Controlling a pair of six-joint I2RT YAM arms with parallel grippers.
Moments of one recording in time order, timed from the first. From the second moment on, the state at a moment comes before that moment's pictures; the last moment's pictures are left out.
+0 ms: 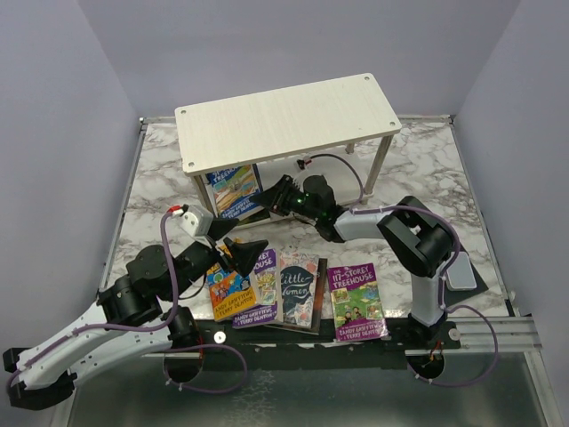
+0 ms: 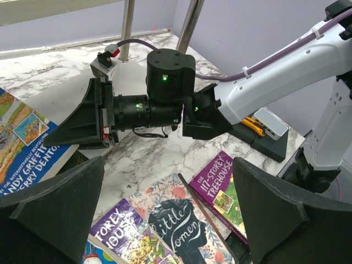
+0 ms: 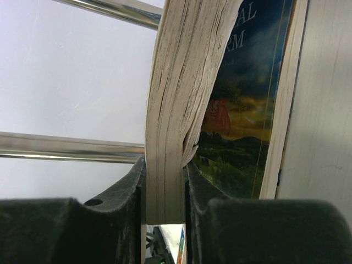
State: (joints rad) left arm -1.06 0.41 0.72 -0.29 -0.27 -0.27; right arm 0.76 1.97 1.03 0.79 -0.27 1.12
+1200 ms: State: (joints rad) left arm -0.98 0.41 0.70 -0.28 -0.21 -0.27; right arm 0.80 1.99 1.01 0.82 -0.17 1.13
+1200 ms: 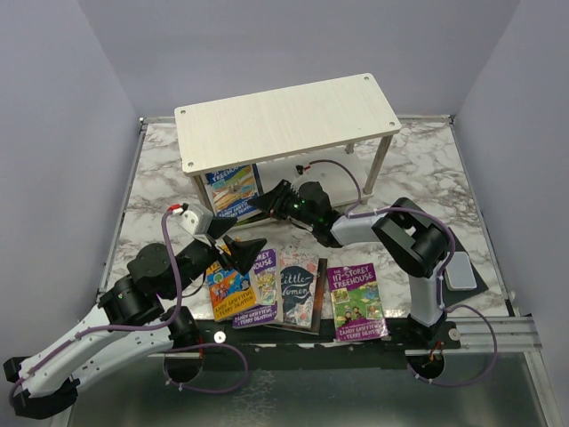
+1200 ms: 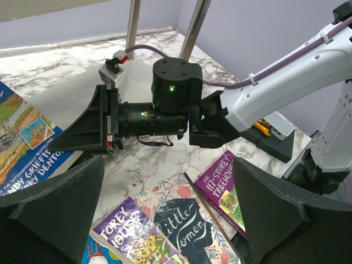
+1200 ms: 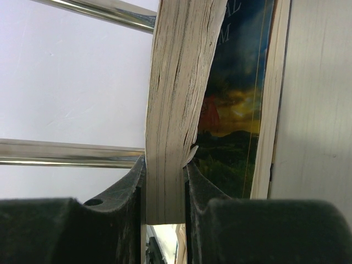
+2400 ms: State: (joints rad) left arm -0.95 0.41 0.70 -0.27 -0.17 -0.28; right arm 0.86 1.96 1.01 0.72 -0.17 1.10
